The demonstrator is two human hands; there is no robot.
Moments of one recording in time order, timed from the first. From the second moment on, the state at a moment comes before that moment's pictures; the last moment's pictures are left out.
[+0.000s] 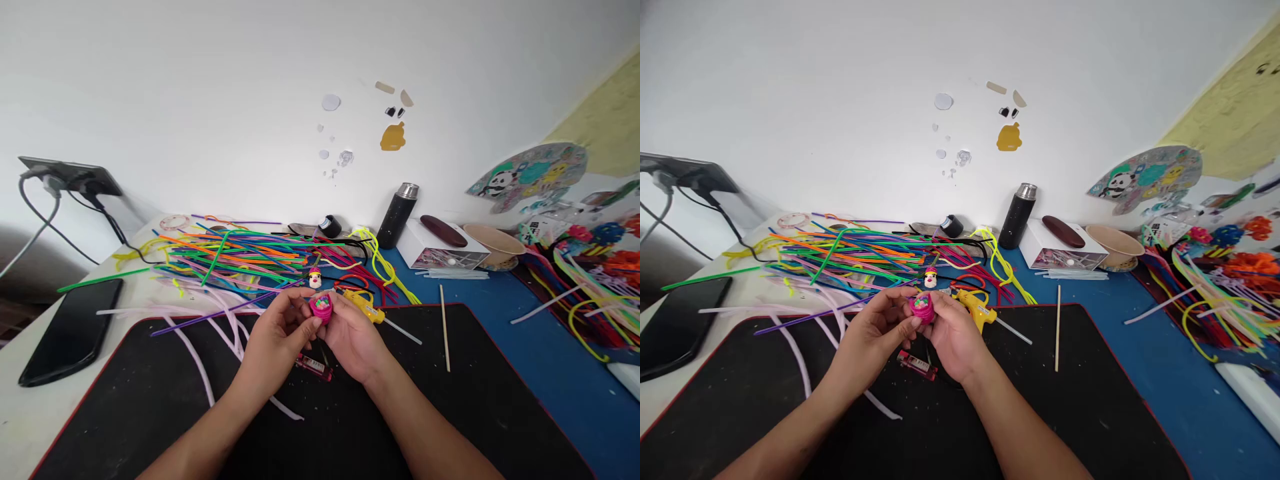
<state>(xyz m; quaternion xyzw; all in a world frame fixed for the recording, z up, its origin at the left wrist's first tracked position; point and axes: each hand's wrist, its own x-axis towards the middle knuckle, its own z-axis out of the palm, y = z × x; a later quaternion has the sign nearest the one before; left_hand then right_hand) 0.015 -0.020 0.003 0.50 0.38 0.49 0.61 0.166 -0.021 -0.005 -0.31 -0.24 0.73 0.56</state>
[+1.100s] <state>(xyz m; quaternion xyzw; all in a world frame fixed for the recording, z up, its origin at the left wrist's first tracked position) 0.011 -0.014 -0.003 0.49 0.38 0.51 0.60 0.158 -0.027 0.000 -0.34 -0.14 0.73 0.57</state>
